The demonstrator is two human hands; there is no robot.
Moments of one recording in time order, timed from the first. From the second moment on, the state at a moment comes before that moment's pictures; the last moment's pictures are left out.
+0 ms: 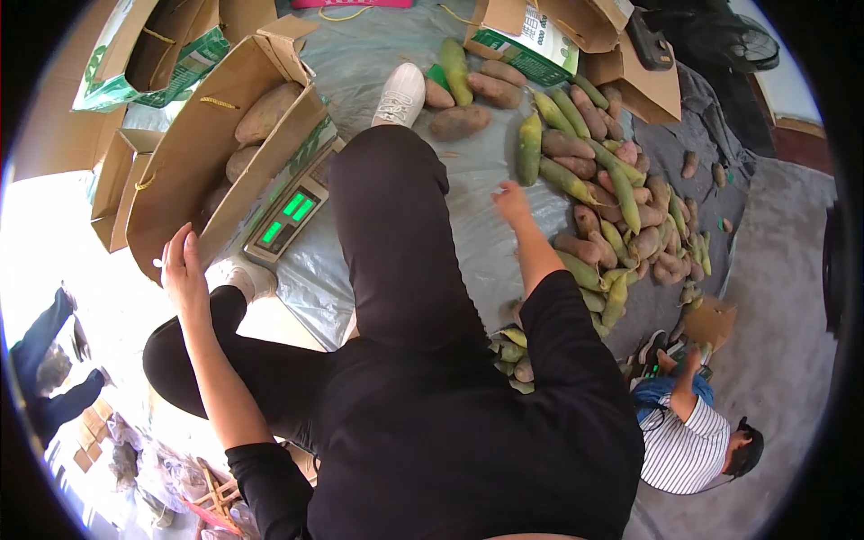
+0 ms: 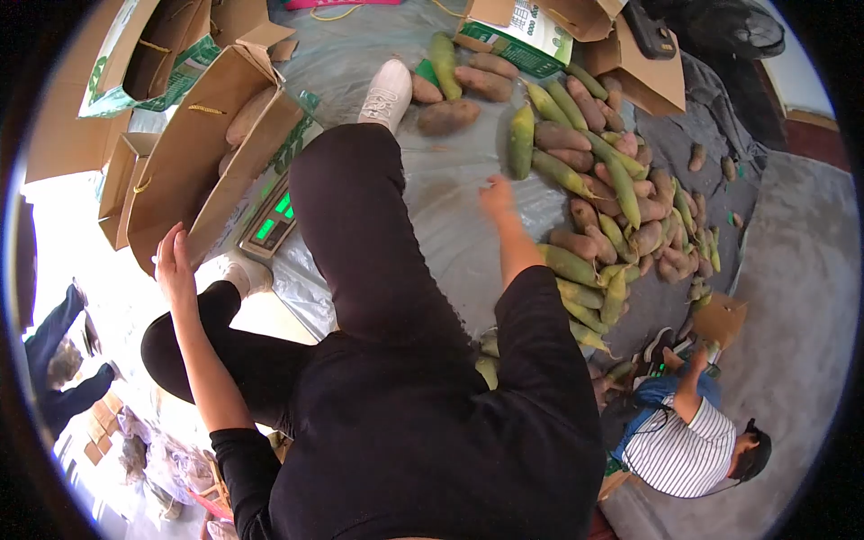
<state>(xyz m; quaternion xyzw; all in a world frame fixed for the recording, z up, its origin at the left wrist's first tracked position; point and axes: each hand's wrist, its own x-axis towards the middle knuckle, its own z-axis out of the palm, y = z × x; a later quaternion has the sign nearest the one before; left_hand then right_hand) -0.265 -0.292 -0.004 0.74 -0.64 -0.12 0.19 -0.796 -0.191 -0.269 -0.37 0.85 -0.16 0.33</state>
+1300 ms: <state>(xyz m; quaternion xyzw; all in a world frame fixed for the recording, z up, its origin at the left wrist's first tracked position) -0.270 -0.302 -0.008 0.76 -0.64 -0.06 0.12 -0.834 -0.245 -0.302 0.11 0.79 -0.41 0.45</state>
